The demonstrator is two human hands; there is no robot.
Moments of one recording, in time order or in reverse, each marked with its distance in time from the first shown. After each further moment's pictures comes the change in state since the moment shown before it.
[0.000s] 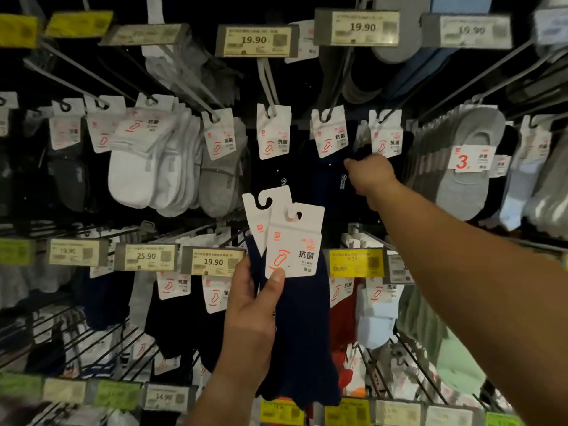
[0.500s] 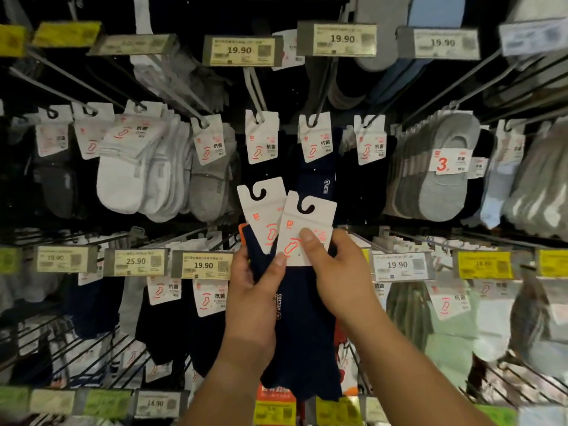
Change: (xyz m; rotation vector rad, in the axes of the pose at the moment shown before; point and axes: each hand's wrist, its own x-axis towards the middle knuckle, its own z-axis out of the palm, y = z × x) left_hand 0.008 0.008 0.025 -0.089 0.031 -0.009; right_hand -0.198 0.036 0.003 0.282 -0.136 -0.143
